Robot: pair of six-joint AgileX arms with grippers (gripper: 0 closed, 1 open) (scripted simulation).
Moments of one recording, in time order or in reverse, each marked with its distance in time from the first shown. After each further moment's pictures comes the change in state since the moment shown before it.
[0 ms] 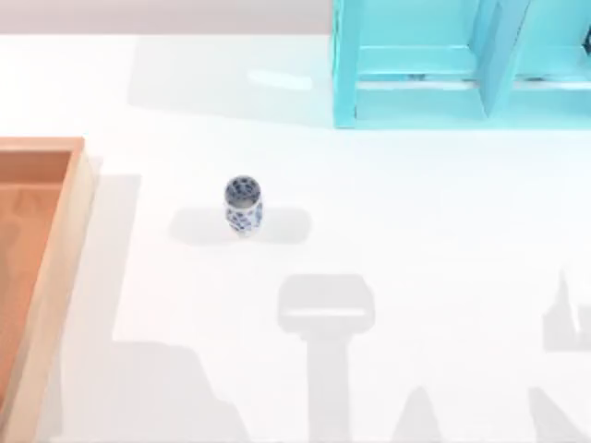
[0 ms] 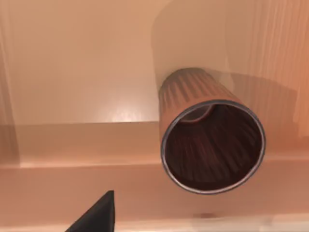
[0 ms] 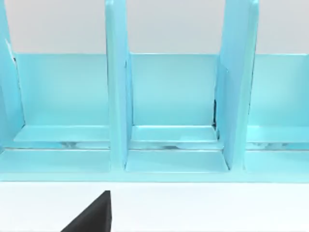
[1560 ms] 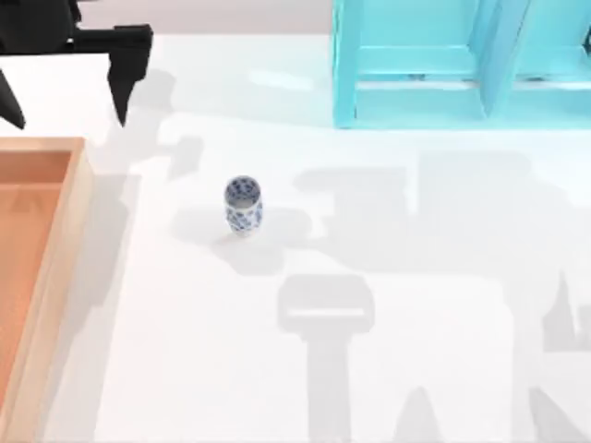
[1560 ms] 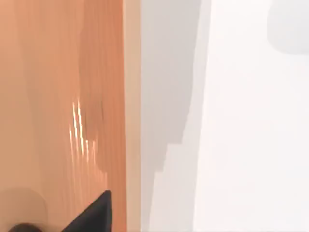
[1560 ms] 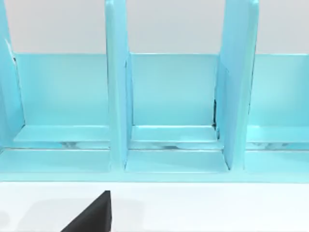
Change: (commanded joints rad) left arm -0.567 0.714 1.096 -0.390 -0.037 -0.563; right arm 0.000 0.000 0.000 0.000 0.000 0.000
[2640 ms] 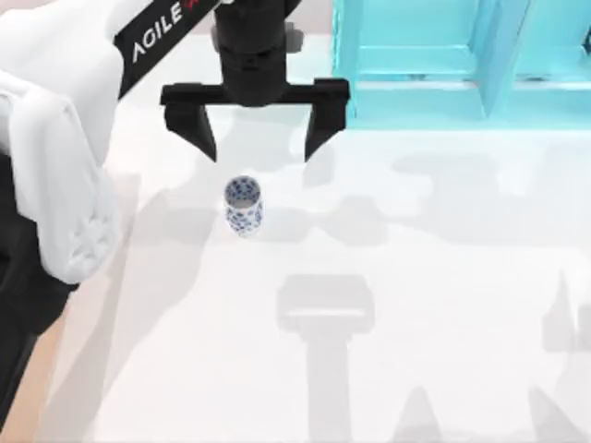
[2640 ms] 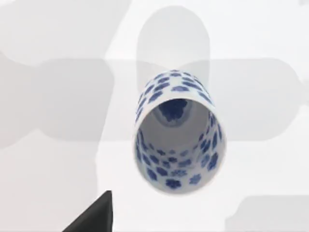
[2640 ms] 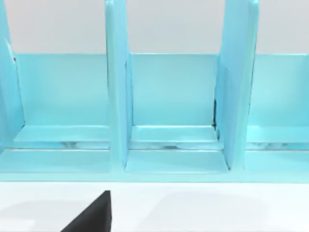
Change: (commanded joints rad) left arm -0.339 0.342 0.277 0.113 -0.023 -0.321; right arm 0.000 0.000 0.000 0.000 0.000 0.000
